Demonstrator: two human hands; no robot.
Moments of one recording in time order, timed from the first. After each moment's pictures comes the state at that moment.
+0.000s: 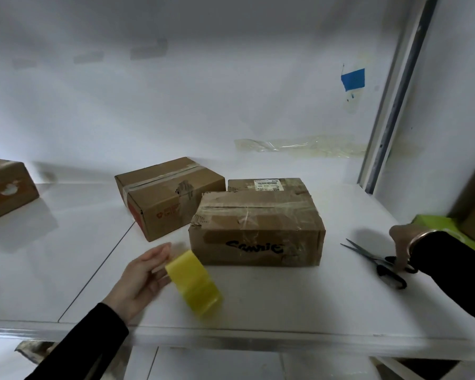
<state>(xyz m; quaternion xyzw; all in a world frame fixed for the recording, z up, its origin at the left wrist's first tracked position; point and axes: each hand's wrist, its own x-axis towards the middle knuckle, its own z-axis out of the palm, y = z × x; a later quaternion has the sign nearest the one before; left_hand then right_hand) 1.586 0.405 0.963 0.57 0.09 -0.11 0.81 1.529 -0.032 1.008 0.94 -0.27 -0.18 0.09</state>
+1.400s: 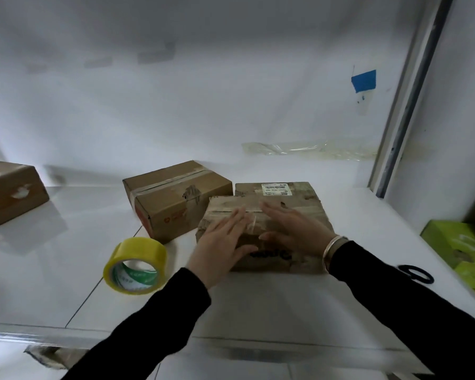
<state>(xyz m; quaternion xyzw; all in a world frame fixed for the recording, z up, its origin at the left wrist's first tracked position) 1.601 0.314 0.987 0.89 -0.37 0.23 0.13 1.603 0.114 0.996 0.97 0.20 0.09 -0.12</state>
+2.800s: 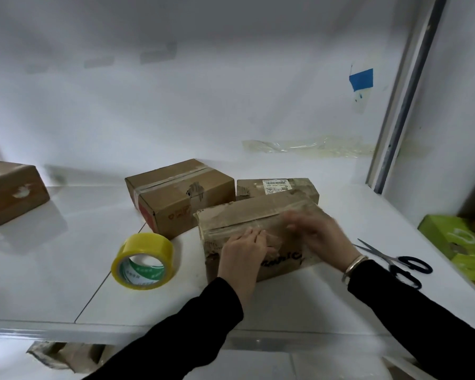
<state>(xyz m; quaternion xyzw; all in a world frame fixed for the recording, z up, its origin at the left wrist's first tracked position) 1.581 0.295 0.969 0.90 -0.32 0.27 0.13 1.568 0.092 0.970 0.91 0.16 0.26 -0.28</state>
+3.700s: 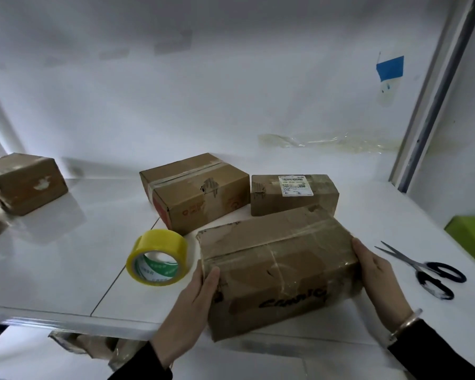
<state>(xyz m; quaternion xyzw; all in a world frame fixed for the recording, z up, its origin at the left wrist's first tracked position) 1.533 0.384 0.954 0.80 -0.06 -0.07 0.59 1.508 0.111 0.957 0.73 -0.17 0.19 -0.64</state>
